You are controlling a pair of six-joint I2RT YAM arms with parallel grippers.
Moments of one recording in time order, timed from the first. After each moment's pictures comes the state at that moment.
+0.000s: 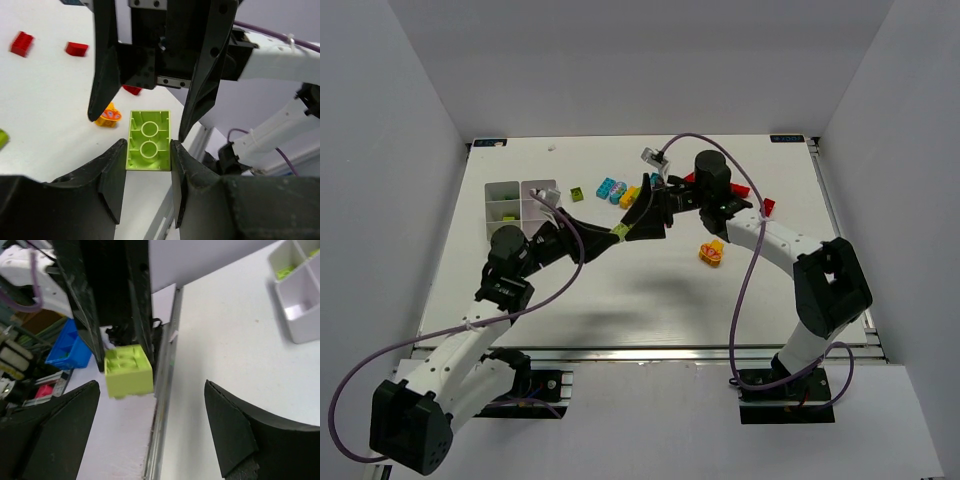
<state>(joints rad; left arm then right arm) -0.37 0.89 0.54 0.47 0.65 -0.68 0.59 1.68 1.19 0.47 -1.24 0.56</state>
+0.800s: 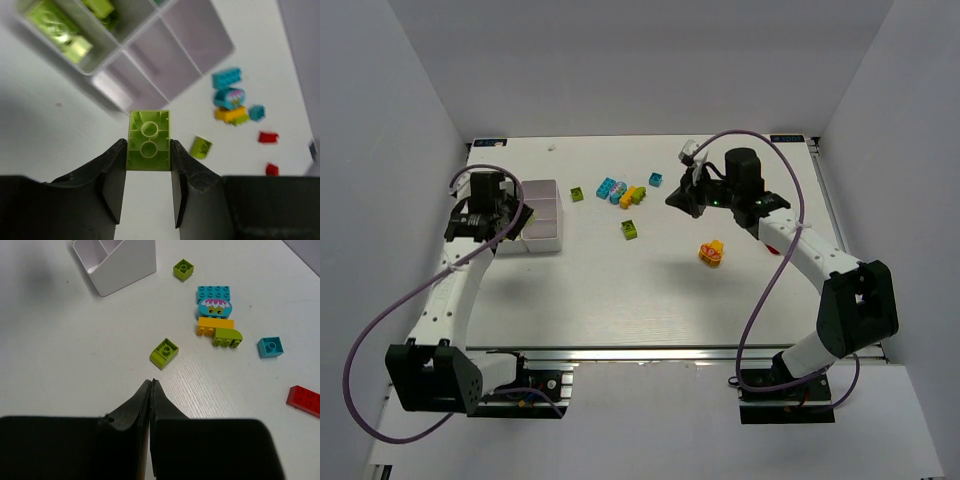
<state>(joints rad) -0.04 1.18 1.09 -0.64 -0.13 -0.93 0.43 1.52 1.16 -0.04 -0.70 -0.24</state>
